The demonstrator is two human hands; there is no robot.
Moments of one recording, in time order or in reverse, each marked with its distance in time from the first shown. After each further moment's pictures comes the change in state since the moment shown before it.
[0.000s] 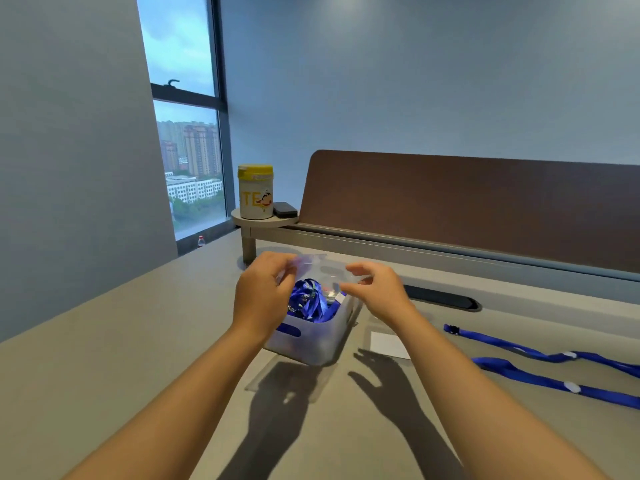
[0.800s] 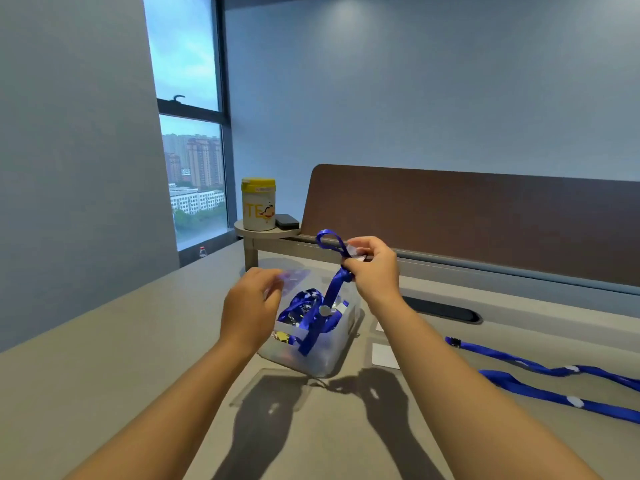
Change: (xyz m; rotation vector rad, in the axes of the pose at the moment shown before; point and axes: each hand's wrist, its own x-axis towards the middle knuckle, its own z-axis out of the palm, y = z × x) left_hand -0.006 -0.009 -0.013 0.090 -0.020 -0.023; right_hand 0.006 -0.040 0.001 0.355 0.280 -0.010
